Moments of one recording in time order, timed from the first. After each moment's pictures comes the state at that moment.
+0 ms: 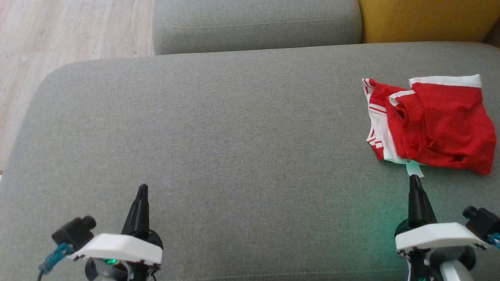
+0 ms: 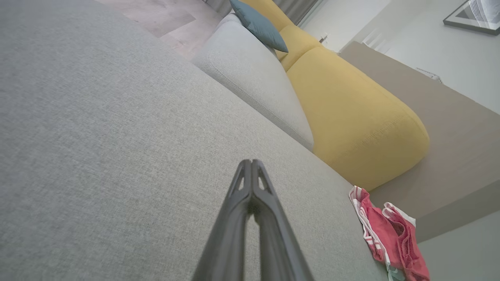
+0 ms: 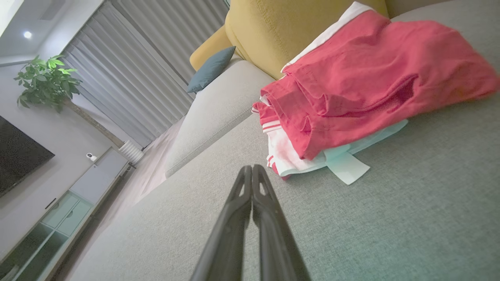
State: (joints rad) left arm 0.03 0.04 -0.14 0.23 -0.74 -0.08 -0.16; right arm -0.02 -0.04 -0.01 0.34 0.65 0.13 -0.15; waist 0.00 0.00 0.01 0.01
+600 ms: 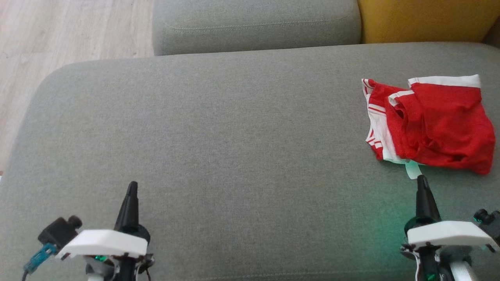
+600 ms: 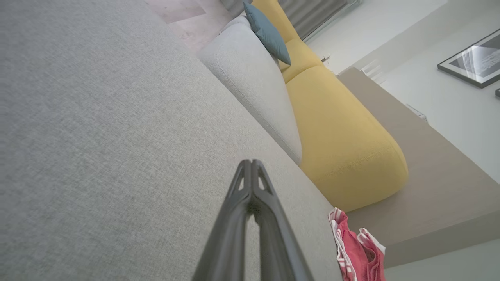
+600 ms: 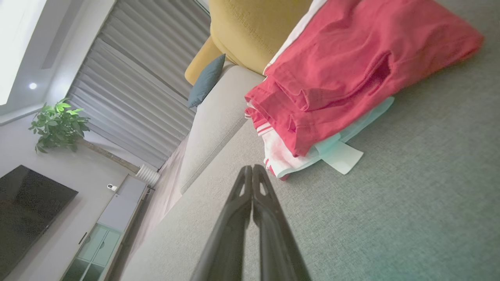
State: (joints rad) left arm 0.01 0.05 -0.10 0.24 -0.93 -0.09 -0.11; right arm -0.02 -0.04 -0.04 0.32 0.85 0.13 -0.09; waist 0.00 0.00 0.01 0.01
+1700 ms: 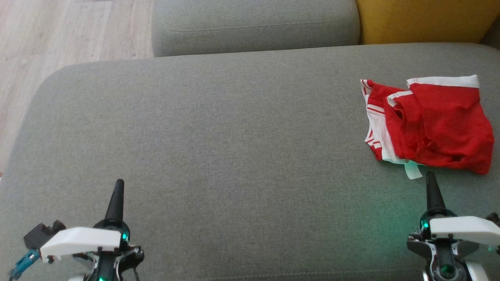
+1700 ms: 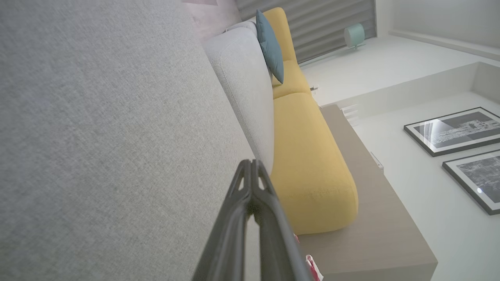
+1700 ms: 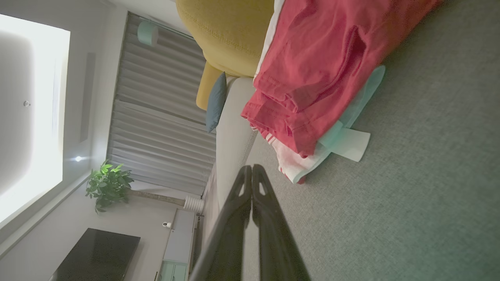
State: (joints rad) left arm -0.01 0.05 -0.02 0.26 -1.26 -0.11 -0.02; right arm -0.04 -0.04 -0.08 0.30 1.21 0.13 0.00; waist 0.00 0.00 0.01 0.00
